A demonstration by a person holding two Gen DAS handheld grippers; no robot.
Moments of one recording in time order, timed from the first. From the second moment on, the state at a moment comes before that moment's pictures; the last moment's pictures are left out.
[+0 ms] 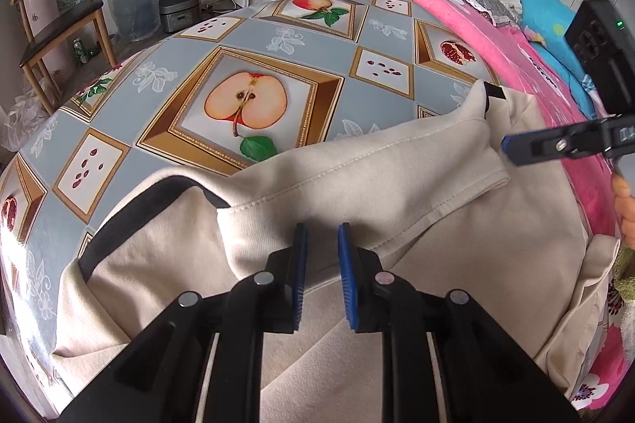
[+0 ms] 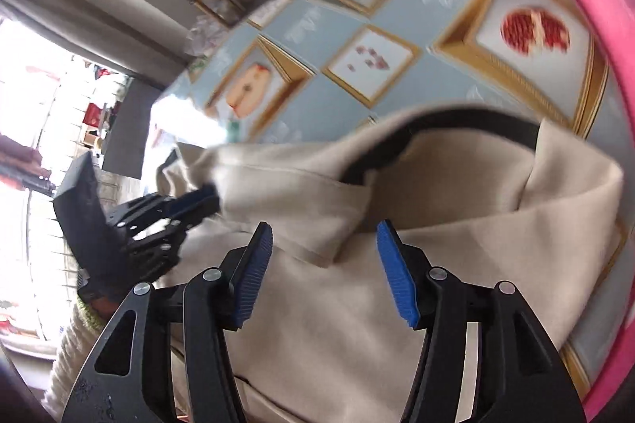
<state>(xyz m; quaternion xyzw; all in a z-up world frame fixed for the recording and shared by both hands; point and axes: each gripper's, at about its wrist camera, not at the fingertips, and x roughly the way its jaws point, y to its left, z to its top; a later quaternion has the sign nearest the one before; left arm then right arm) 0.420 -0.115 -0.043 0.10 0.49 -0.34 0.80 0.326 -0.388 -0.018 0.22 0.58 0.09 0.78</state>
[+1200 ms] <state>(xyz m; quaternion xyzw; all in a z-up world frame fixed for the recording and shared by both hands) 0.420 -0.119 -0.043 0.14 0.47 -0.32 0.81 0.352 -0.292 -0.043 0.04 0.52 0.08 0.85</state>
